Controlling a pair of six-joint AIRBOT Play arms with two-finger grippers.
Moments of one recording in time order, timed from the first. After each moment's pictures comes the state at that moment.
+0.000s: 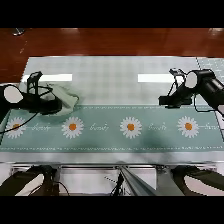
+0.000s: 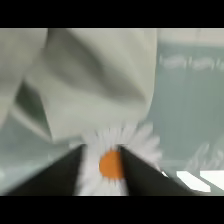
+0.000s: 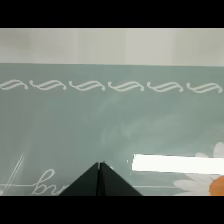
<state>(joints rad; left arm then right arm) -0.05 -1.04 0.82 1.35 -1.02 -1.61 0.14 -1.31 1.06 -1.58 1.23 1.75</state>
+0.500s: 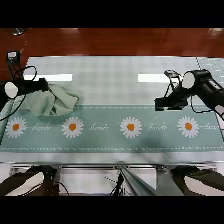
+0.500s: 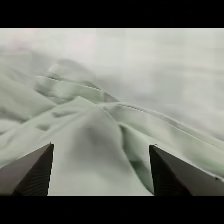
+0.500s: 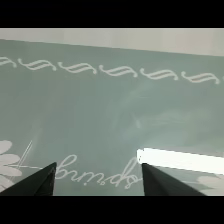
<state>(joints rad) 0.08 -1.18 0.89 1.63 -0.57 -1.65 0.19 -1.31 1.06 -1.51 1.26 1.71</state>
